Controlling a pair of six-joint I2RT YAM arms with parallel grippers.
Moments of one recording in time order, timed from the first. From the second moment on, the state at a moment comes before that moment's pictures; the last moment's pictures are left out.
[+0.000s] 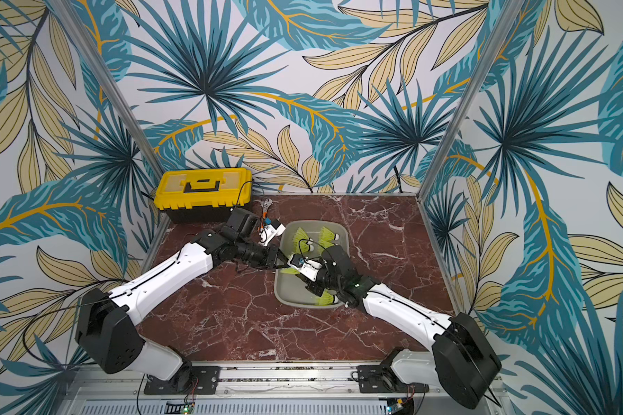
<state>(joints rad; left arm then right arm) -0.56 1.53 1.28 -0.65 0.70 -0.49 0.65 1.27 0.73 -0.03 -0.24 -0.46</state>
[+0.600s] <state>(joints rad) -0.56 1.53 1.21 -0.41 0.64 -0.66 0.65 1.14 0.62 0.04 -0.06 -0.38</state>
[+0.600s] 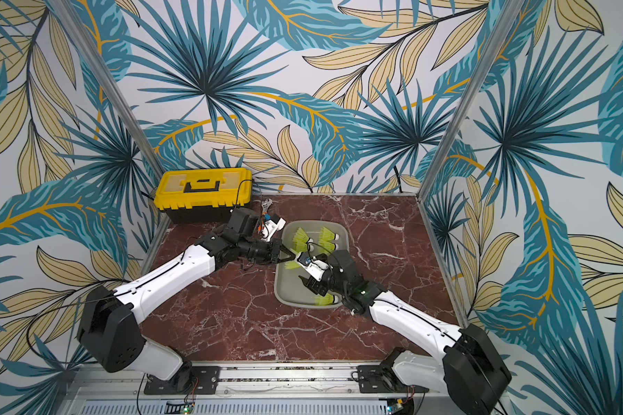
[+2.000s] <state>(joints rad) -0.60 1.76 1.12 -0.26 0.47 -0.71 0.65 0.83 0.45 0.05 0.18 -0.21</state>
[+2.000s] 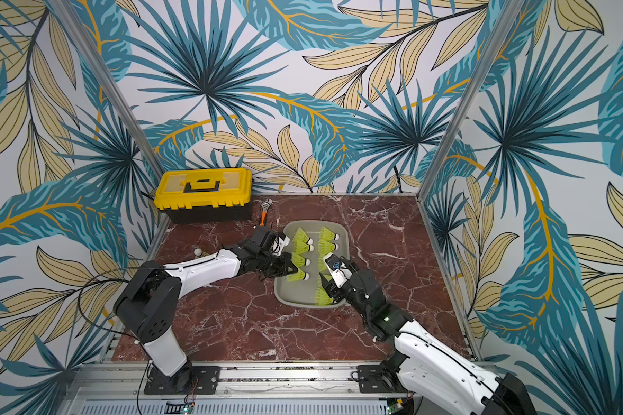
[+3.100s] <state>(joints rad) -0.60 1.79 1.13 -0.33 0.40 -0.70 0.65 0.84 0.43 0.05 0.20 -0.19</state>
